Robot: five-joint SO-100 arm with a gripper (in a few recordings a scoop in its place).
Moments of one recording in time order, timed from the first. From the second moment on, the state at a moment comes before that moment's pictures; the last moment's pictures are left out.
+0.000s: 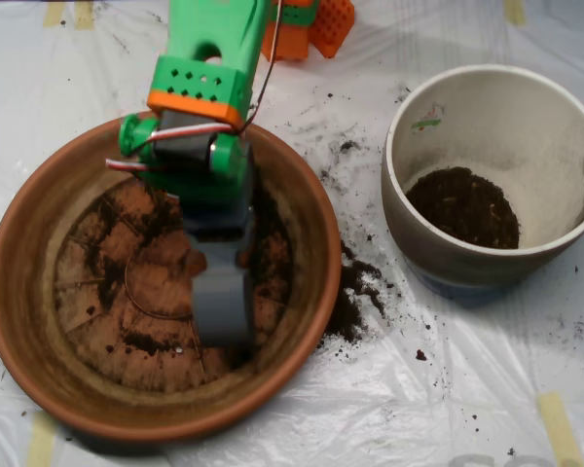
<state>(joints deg) 19.2 60.0 74.8 88.3 -17.5</state>
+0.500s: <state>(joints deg) 18.5 40.4 44.6 101.9 -18.4</state>
